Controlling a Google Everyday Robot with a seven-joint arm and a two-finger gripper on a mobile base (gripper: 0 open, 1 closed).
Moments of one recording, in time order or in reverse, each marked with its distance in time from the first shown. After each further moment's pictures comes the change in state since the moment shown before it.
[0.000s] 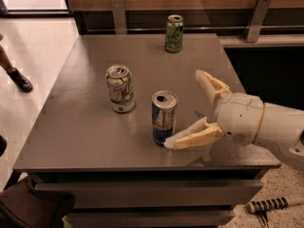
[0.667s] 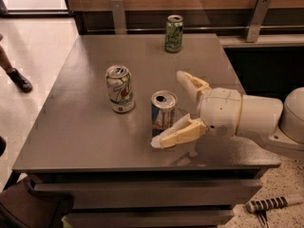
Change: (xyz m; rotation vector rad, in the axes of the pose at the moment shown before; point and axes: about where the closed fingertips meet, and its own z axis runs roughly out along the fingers) arm 0.006 0.007 0.032 -0.100 0.029 0.024
